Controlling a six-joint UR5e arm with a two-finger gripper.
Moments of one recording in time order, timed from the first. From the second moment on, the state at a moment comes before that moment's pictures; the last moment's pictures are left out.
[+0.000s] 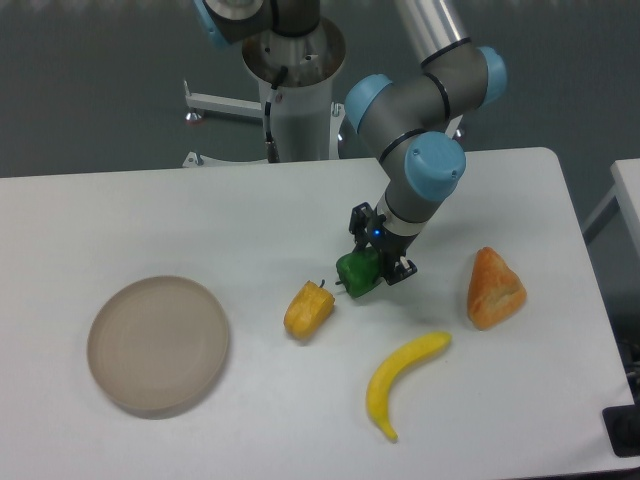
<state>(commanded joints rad) 2.36 -1.98 -1.65 -1.19 1.39 1.50</state>
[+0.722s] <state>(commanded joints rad) 2.36 -1.98 -1.55 -1.19 1.39 1.49</state>
